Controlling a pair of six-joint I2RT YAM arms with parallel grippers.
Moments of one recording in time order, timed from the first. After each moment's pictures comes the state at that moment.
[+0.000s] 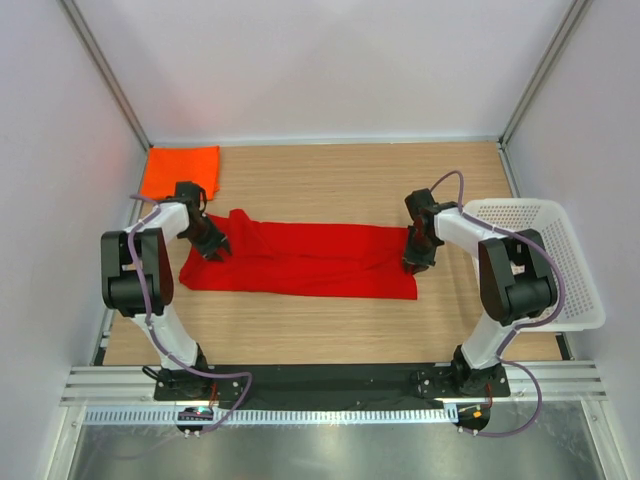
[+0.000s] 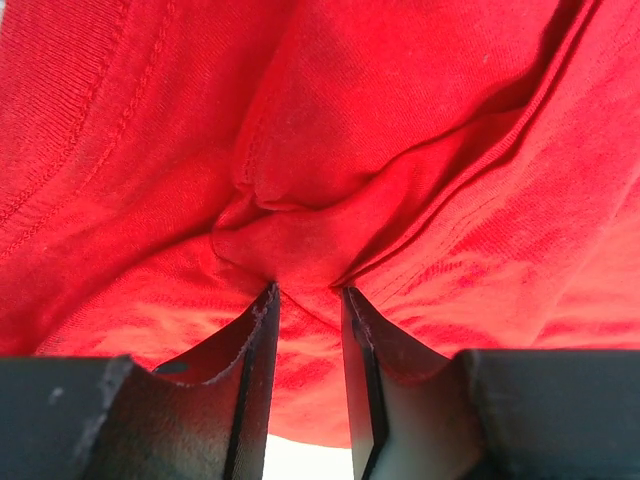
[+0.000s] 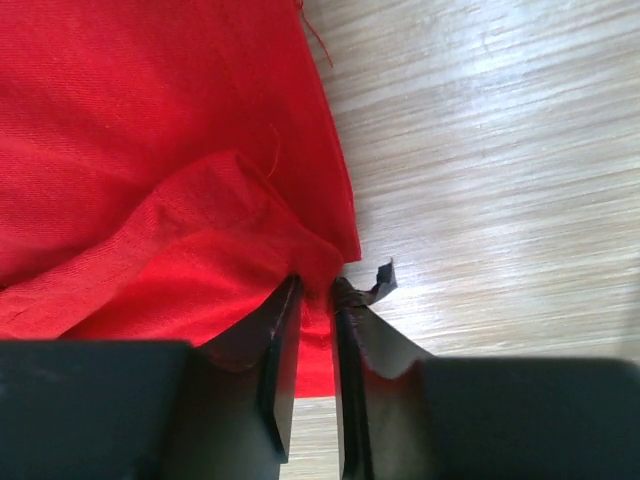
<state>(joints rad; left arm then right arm) 0.07 1.81 1.14 -0.66 0.15 -0.63 0.25 1.73 1.05 -0.71 0.05 0.55</state>
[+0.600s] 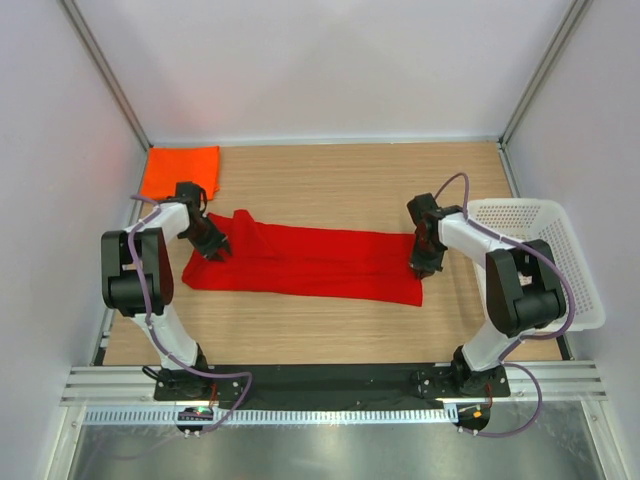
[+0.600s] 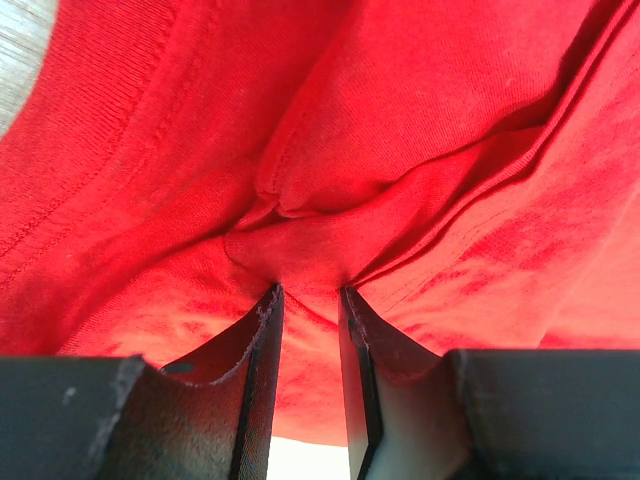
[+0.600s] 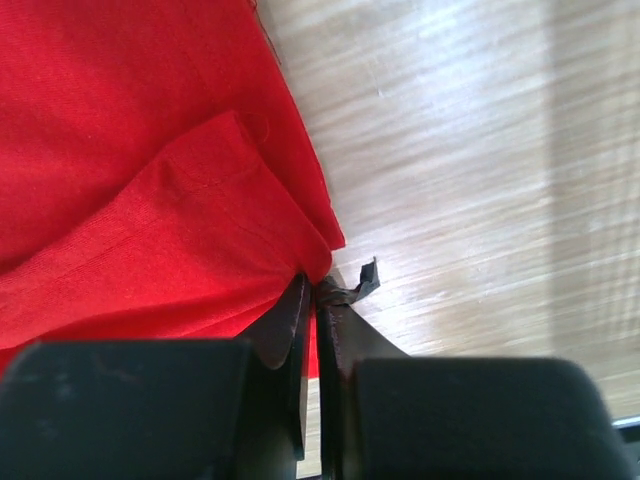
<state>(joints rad) 0.07 1.81 1.14 -0.66 0.15 -0.64 0.25 1.65 1.01 -0.77 0.16 0.59</state>
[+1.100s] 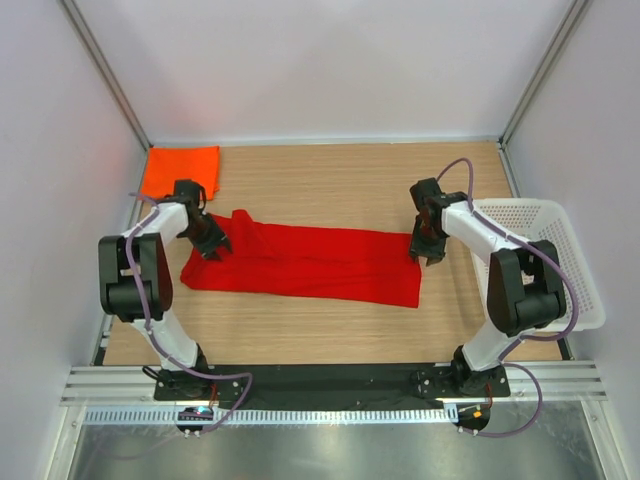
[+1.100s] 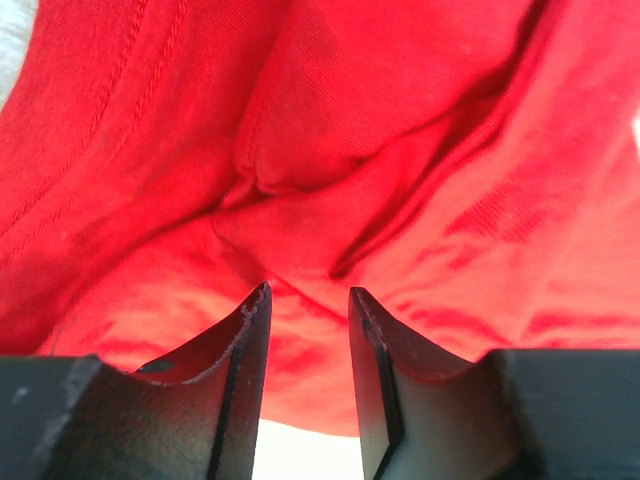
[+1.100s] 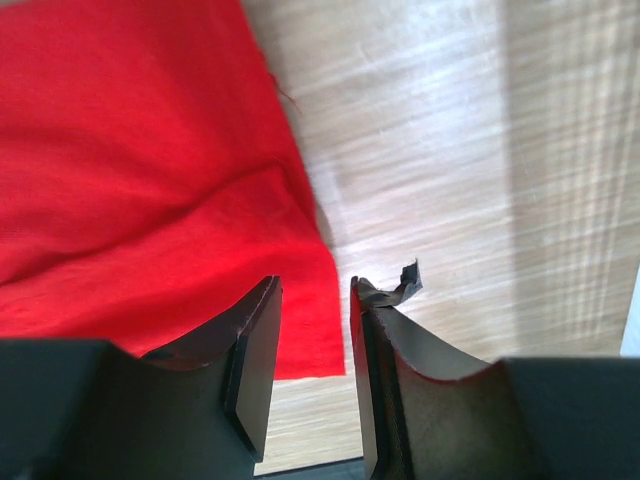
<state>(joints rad) 0.06 1.78 1.14 -0.67 0.15 -0.60 0.24 1.64 1.12 -0.85 0.17 0.53</state>
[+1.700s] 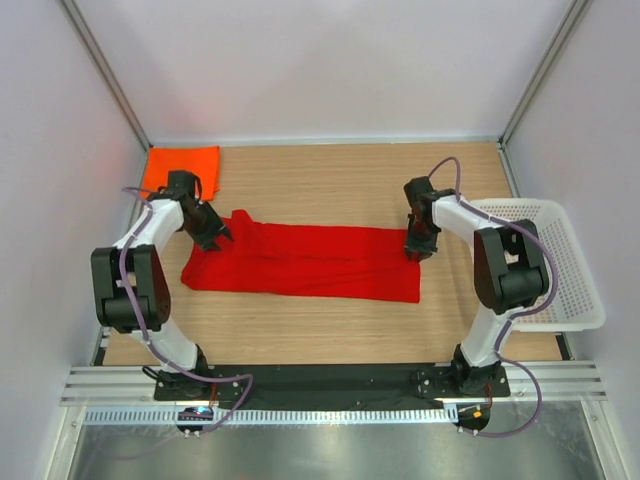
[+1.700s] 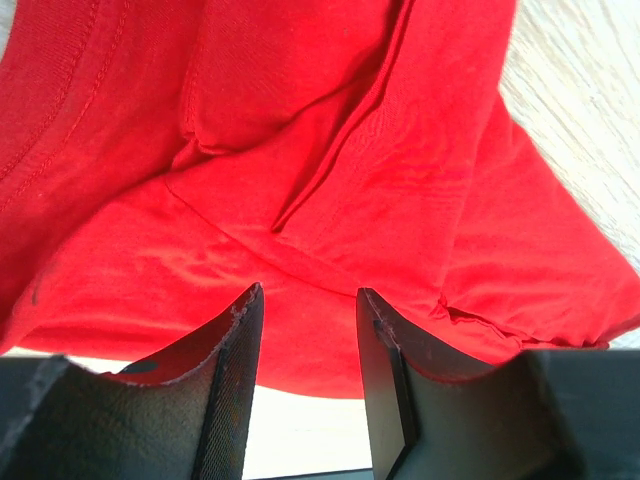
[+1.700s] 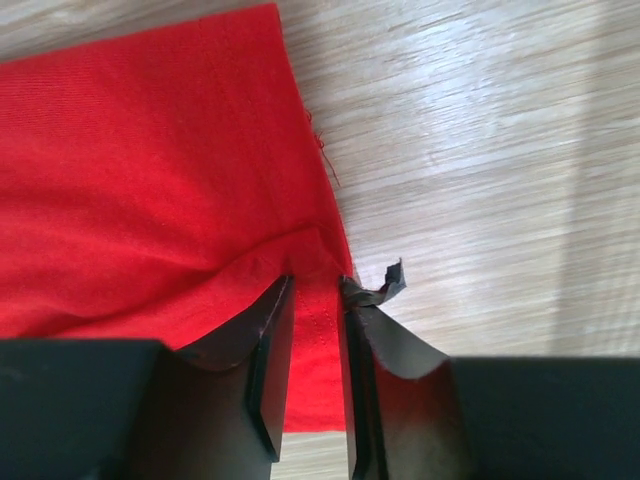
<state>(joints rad) 0.06 1.67 1.19 -0.72 0.20 -0.64 0.23 1.81 1.18 -0.74 0.13 0.48</state>
